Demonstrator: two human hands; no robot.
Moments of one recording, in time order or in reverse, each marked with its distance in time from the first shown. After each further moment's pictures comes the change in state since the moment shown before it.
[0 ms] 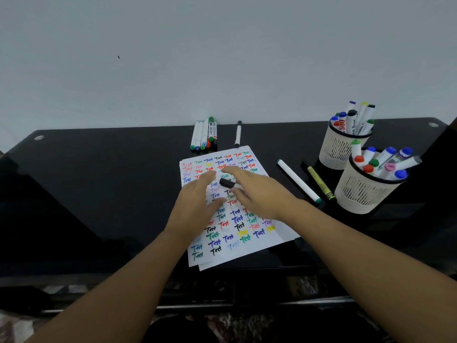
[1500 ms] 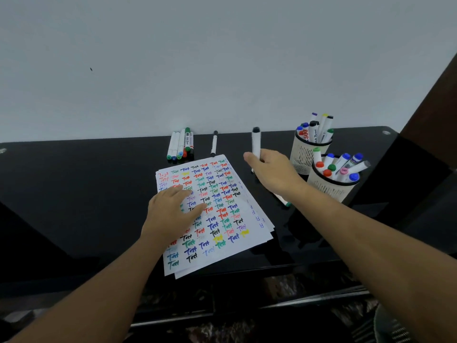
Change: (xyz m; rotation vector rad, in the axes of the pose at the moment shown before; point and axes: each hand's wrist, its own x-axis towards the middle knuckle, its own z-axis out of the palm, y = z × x) left_hand 0.011 -0.004 0.002 0.260 -0.089 -0.062; right_hand -0.027 0.010 -0.081 0.435 0.343 0.524
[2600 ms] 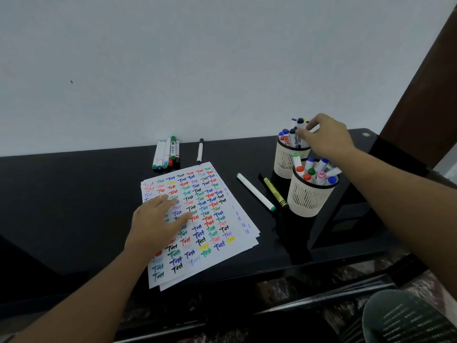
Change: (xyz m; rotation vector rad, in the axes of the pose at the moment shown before) left_hand -0.001 0.002 -0.002 -0.008 0.009 -0.002; right_hand 0.043 0.054 -0.142 -0.335 0.360 0.134
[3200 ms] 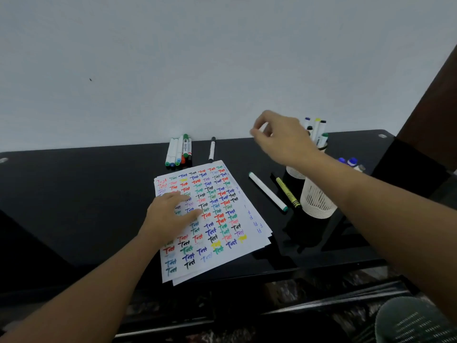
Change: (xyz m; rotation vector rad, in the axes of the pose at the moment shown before) left_hand 0.009 -0.007 -0.008 -0.162 -0.117 -0.058; right_hand -0.051 -0.100 0.038 0.104 -0.143 -0.378
